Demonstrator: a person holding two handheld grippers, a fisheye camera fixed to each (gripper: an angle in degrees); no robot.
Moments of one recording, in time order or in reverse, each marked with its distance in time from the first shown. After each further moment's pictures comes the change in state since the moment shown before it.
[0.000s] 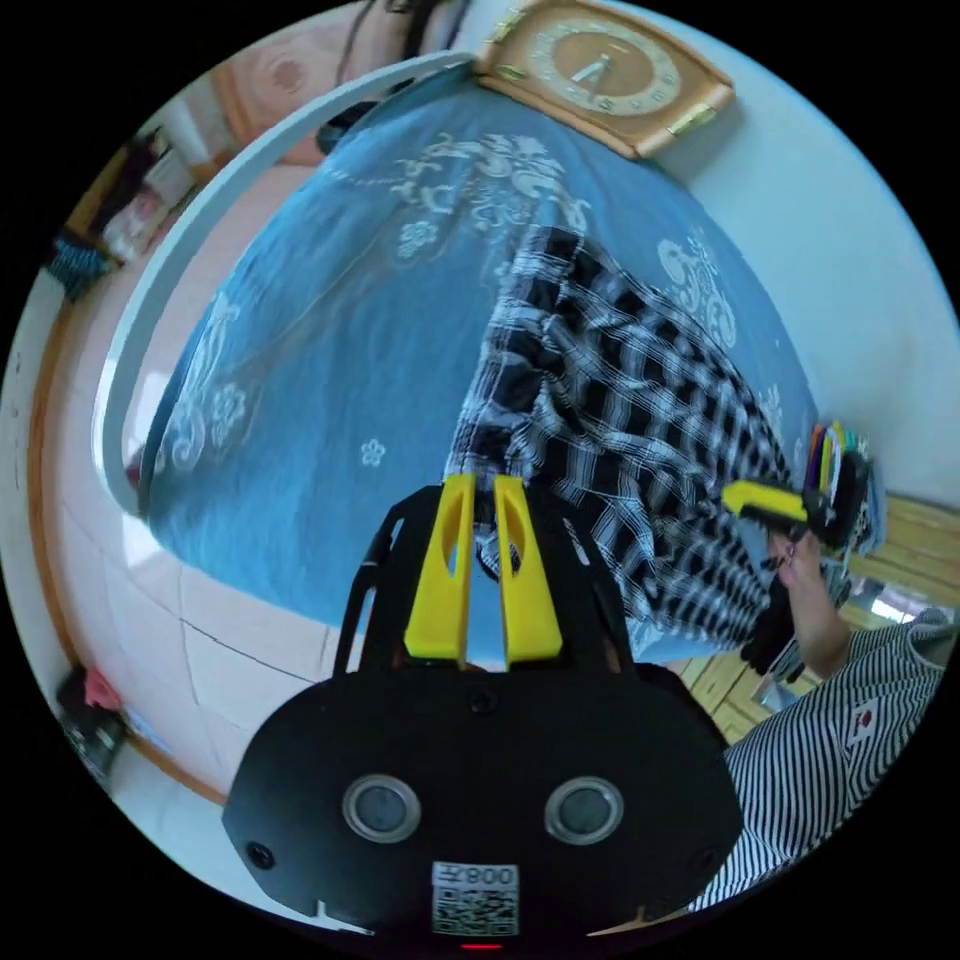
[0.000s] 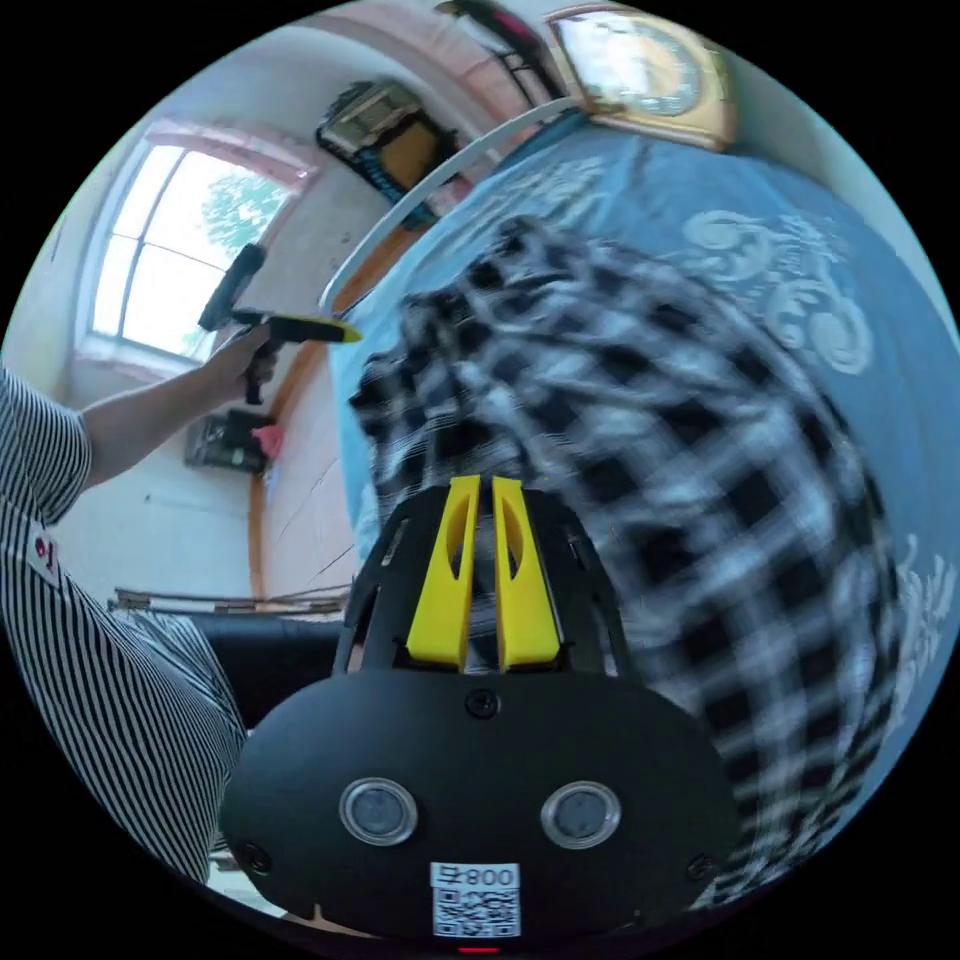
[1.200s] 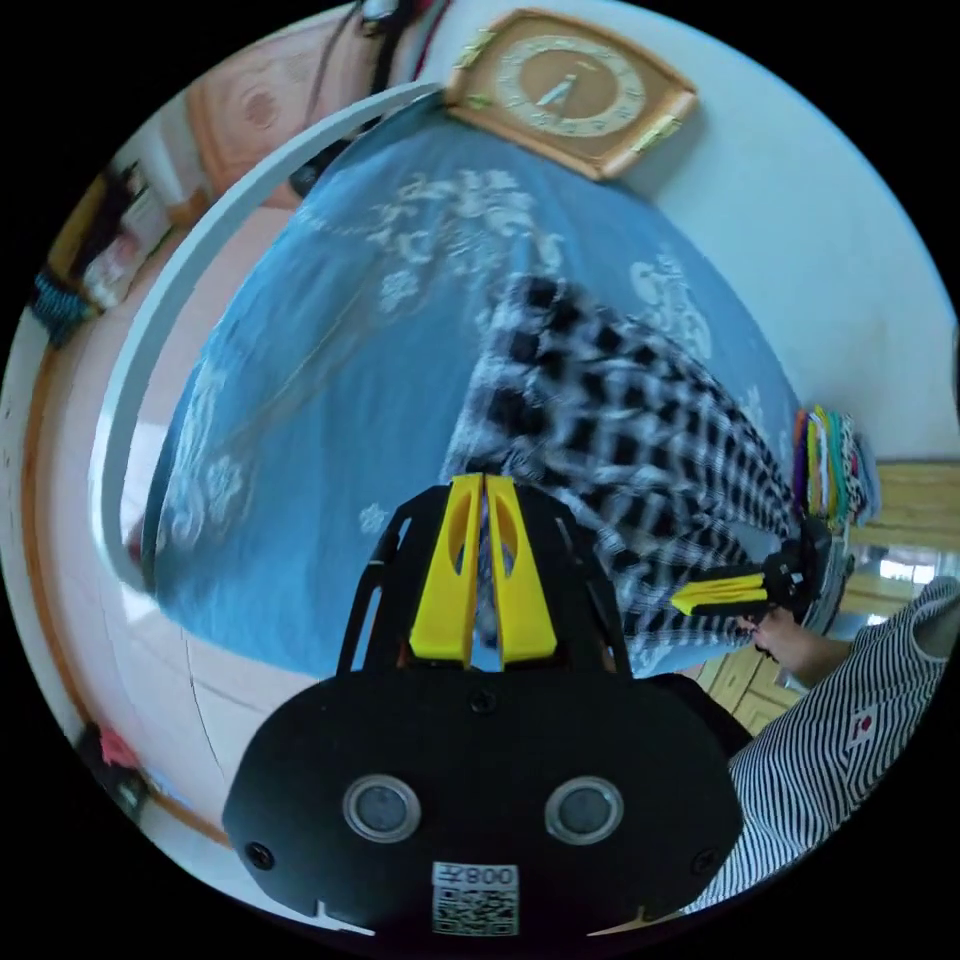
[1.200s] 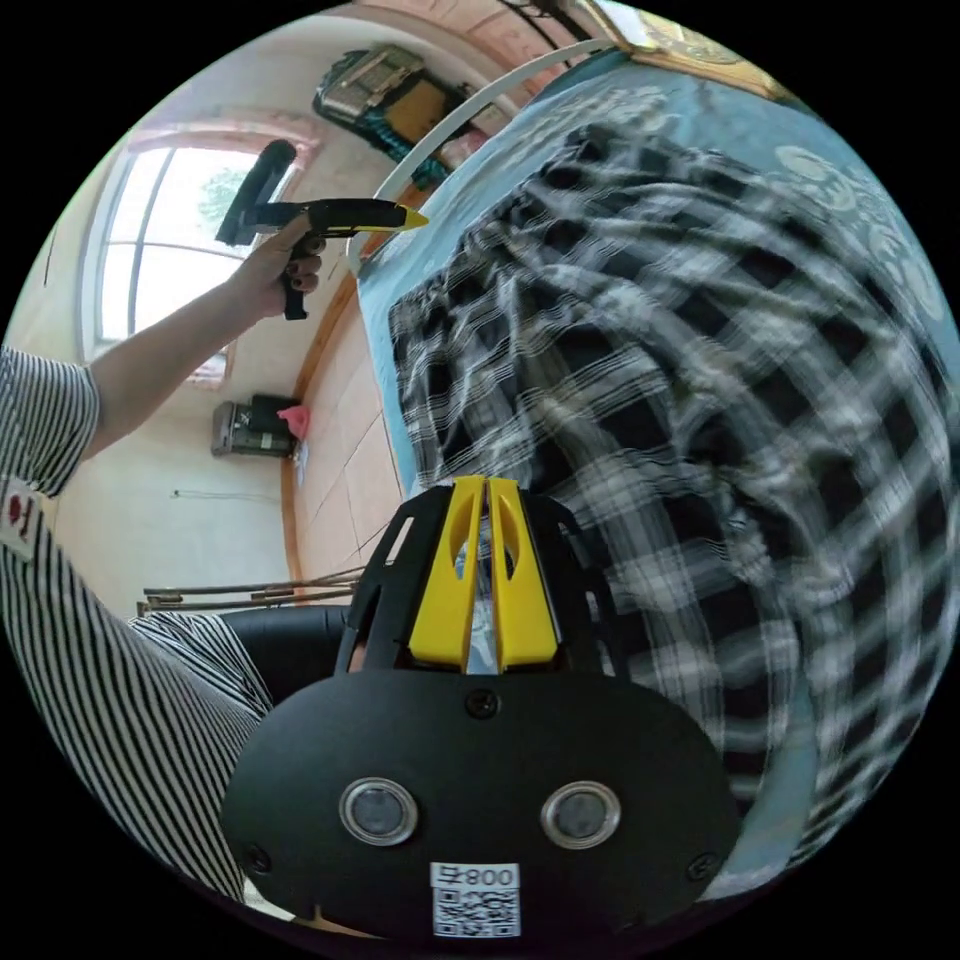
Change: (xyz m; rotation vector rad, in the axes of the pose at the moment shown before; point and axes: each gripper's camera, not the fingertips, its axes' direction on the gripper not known) left arm 0.097 -0.042 -0.036 0.094 0.021 0.123; right arm -0.077 0.010 0.051 -0.104 -0.097 0.053
